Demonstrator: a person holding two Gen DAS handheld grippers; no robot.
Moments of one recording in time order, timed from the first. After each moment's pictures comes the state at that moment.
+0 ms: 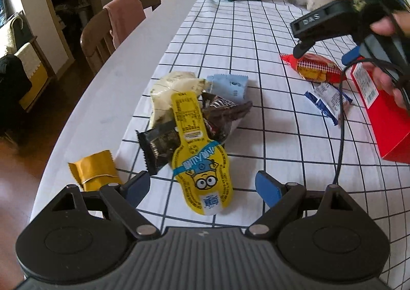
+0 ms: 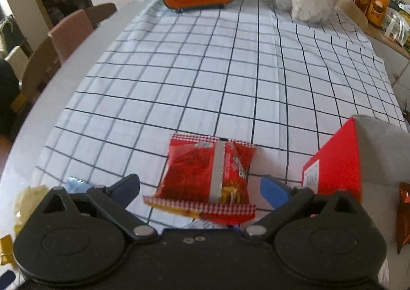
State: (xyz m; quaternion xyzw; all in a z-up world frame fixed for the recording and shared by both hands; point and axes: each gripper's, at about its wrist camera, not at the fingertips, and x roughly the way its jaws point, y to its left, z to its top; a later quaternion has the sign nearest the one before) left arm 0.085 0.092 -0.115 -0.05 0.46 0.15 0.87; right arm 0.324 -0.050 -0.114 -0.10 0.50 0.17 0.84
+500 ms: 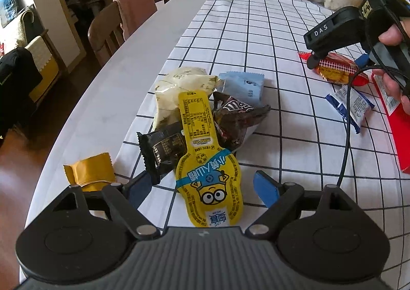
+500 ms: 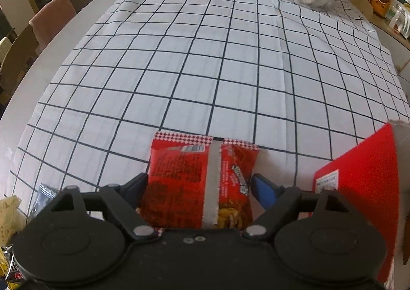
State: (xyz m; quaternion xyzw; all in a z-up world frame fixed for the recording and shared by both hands) left arm 0.103 0.098 -0.128 -0.06 0.47 0.18 0.86; right arm 0.350 -0.041 -0.143 -0.11 0.52 0.16 0.83
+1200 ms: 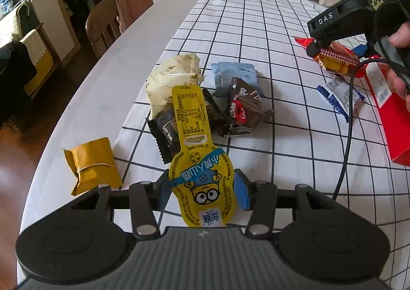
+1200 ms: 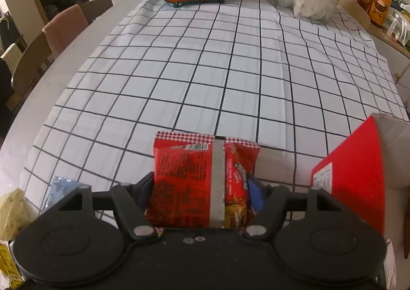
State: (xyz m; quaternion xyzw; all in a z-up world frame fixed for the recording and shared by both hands) left arm 0.088 0.094 -0.124 -0.08 0.47 0.17 0.86; right arm 0.322 -0.050 -0.119 -0.10 0.49 0.18 0.85
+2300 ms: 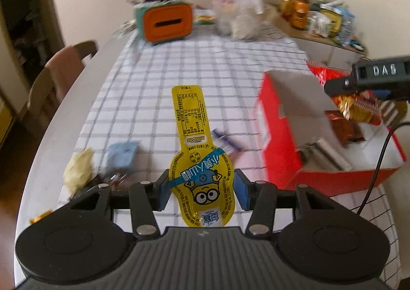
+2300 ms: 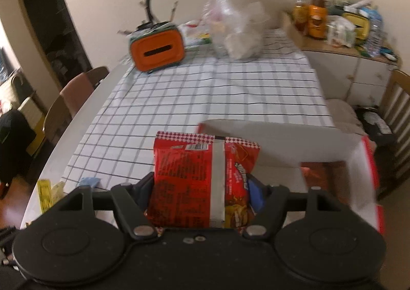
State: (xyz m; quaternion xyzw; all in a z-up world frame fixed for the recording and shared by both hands) left arm 0.133 -0.033 -0.010 -0.03 0.42 0.04 0.91; right arm 0.242 -0.247 0.012 -0.01 0.41 0.17 0.89
